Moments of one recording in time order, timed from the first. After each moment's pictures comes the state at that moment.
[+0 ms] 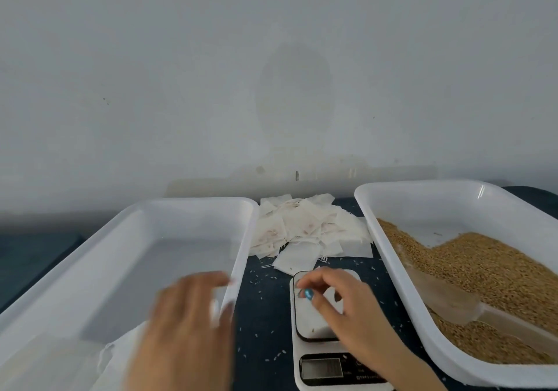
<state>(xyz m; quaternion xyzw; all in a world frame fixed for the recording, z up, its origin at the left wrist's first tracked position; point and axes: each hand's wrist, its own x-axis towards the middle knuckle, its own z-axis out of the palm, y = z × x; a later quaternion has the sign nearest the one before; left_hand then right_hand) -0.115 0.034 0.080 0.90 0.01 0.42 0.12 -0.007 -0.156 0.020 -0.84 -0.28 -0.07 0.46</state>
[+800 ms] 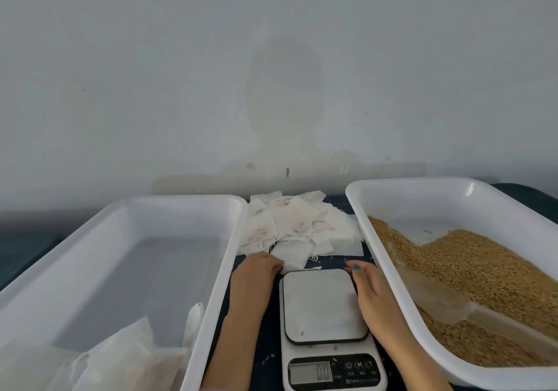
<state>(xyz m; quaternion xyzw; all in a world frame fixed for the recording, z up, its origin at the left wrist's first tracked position) 0.066 0.026 -0.040 0.97 0.01 0.17 0.18 0.050 -0.196 -0.042 -0.82 -0.02 -0.09 0.56</state>
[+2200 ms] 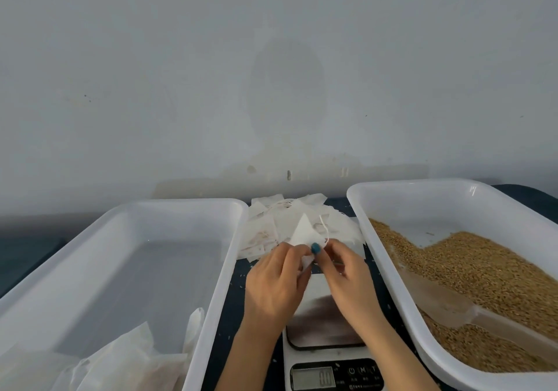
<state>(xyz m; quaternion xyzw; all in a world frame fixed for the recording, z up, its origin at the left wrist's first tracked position) 0.041 -0.010 -0.009 0.81 -0.20 0.53 0.15 0.047 -0.149 0.007 -0.77 -0.15 -0.13 0.61</state>
